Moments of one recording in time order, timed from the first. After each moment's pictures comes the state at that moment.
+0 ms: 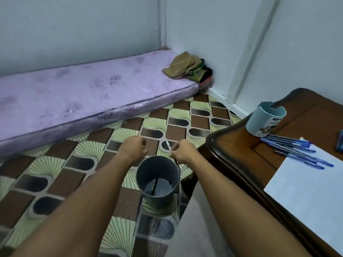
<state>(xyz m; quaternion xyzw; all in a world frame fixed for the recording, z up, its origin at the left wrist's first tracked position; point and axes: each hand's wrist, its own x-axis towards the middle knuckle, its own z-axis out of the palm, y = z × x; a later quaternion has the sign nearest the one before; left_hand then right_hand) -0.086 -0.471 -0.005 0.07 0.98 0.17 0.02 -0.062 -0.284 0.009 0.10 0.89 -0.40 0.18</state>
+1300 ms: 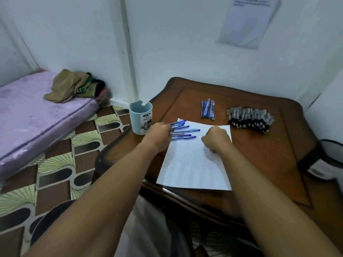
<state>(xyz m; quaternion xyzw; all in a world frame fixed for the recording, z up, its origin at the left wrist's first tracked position) -0.055 -0.095 0.050 0.46 0.87 0.19 -0.01 0.075 0.056 0.058 0.46 0.86 -0.24 -0.02</state>
